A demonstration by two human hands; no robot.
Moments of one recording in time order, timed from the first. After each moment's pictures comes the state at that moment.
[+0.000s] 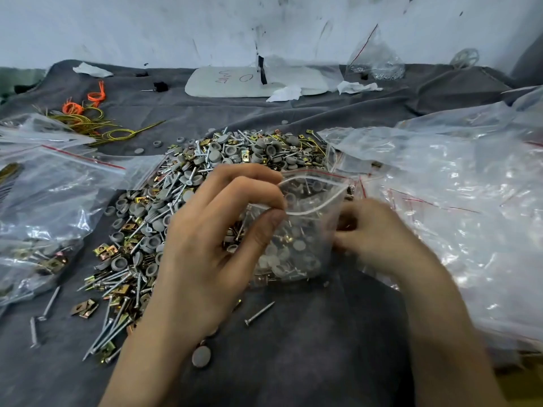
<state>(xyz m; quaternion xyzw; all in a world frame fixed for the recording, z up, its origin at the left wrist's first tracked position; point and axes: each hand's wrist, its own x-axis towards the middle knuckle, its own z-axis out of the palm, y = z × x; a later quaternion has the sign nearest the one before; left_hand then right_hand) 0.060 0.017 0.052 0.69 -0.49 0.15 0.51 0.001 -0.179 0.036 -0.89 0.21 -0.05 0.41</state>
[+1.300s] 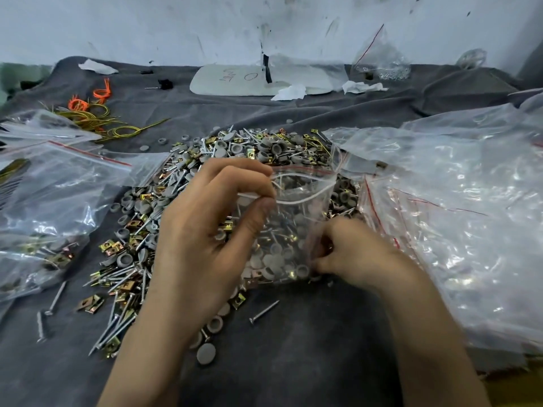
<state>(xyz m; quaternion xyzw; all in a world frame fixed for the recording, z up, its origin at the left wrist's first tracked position) 0.065 0.021 0.051 0.69 -0.46 0.14 0.54 0.011 -0.160 0.028 -0.93 0.16 0.08 0.32</state>
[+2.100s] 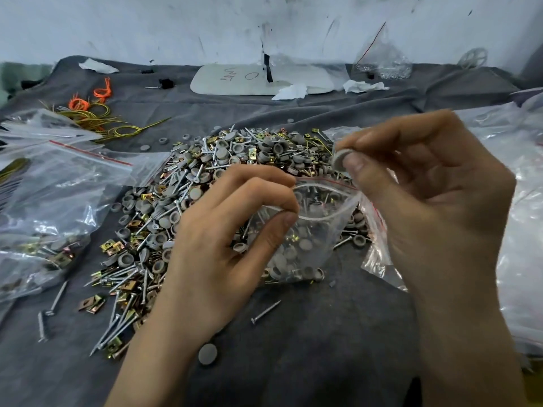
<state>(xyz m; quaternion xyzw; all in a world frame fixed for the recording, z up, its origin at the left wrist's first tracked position) 0.059 0.019 0.053 0.69 -0.50 0.13 0.51 -0.015 -0.140 0.078 -0.73 -0.04 -0.47 0.49</state>
